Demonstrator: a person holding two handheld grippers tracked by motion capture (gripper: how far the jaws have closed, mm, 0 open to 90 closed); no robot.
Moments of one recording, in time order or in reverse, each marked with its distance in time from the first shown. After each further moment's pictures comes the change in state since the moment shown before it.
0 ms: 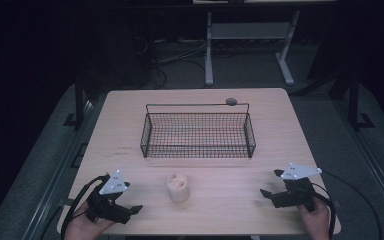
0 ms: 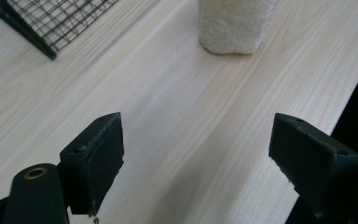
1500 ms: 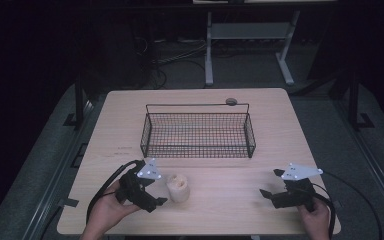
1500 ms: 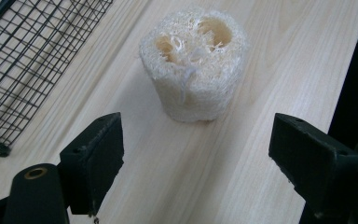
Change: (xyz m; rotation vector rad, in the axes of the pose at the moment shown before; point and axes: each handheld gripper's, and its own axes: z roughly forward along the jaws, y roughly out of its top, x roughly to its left) left arm -0.012 0.073 0.034 0.085 -0.111 0.143; right arm 0.002 0.002 -0.003 -0.020 0.008 -0.017
